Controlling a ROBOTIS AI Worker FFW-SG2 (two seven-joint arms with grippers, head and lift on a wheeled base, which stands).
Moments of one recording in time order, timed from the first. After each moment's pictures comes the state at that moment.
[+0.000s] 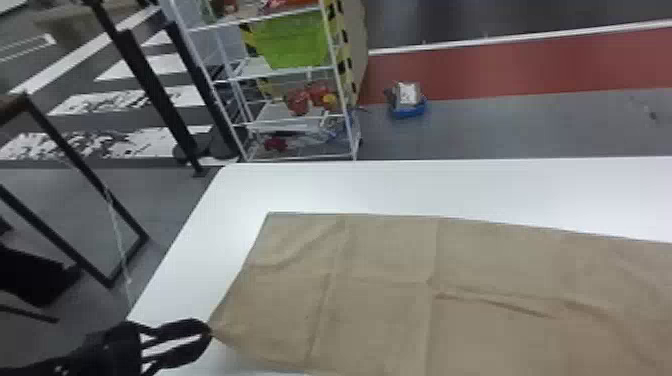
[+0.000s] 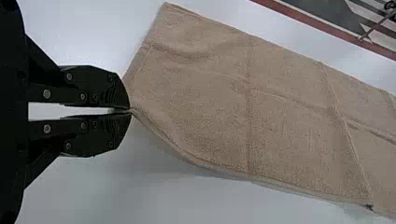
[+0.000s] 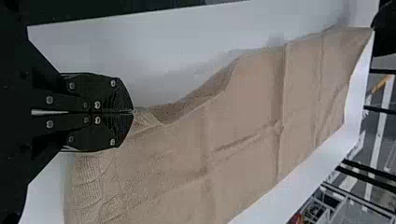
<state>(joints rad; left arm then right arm) 0.55 0.14 0.80 -2.02 -0.60 -0.44 -1.28 0.61 -0.32 -0.39 -2.15 0.39 0.04 1.32</state>
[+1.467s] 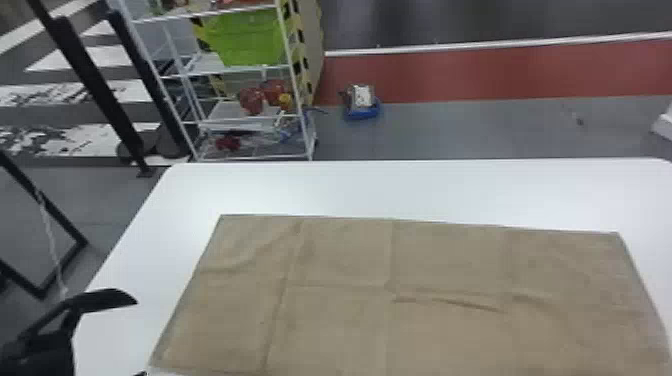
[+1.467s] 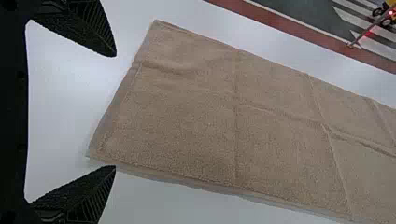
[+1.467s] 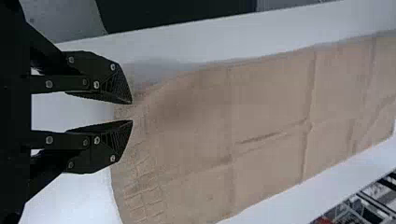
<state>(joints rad) 0.55 0.12 0.79 -2.10 -0.59 -0.42 -1.28 0.74 -0.35 -0.56 -2.32 0.47 0.02 1.36</state>
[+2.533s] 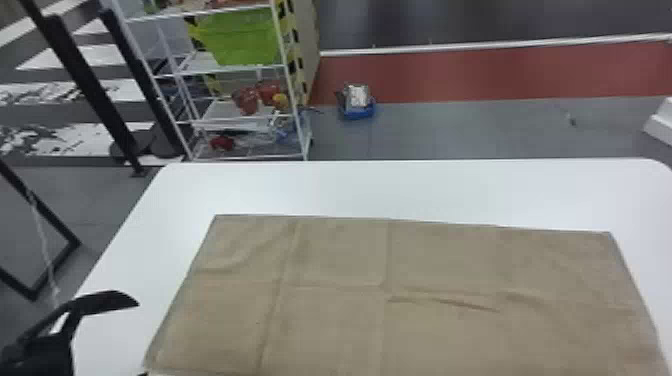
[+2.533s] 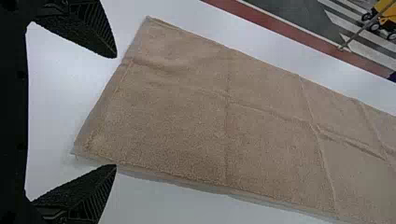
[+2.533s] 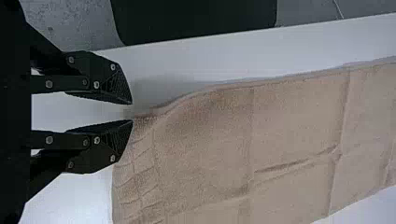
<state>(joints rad) 0.55 0.11 0.78 -2.09 -0.57 -0.42 -1.28 0.70 -0.34 -0.48 -2.23 0.56 -0.03 1.33</state>
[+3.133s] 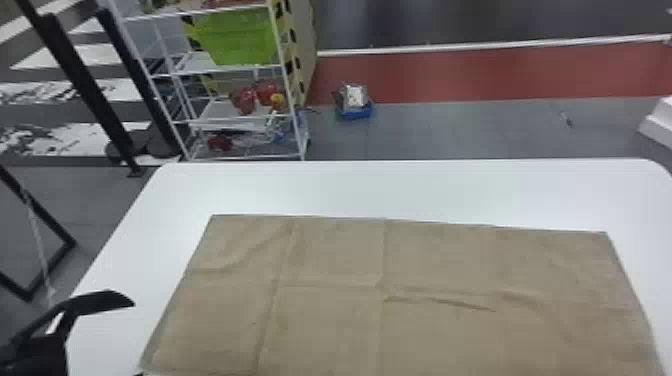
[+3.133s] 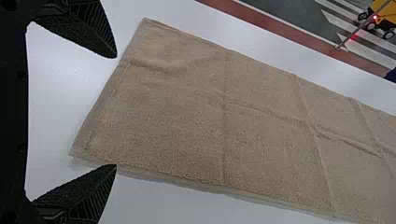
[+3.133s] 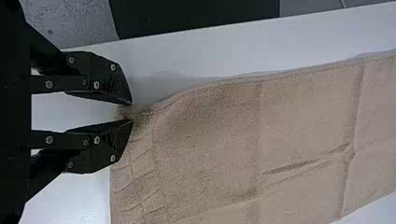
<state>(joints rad) 0.55 0.11 0.78 -2.10 -0.56 -0.43 -1.29 0.68 -0.34 -0.43 -2.19 0.61 0.00 1.31</state>
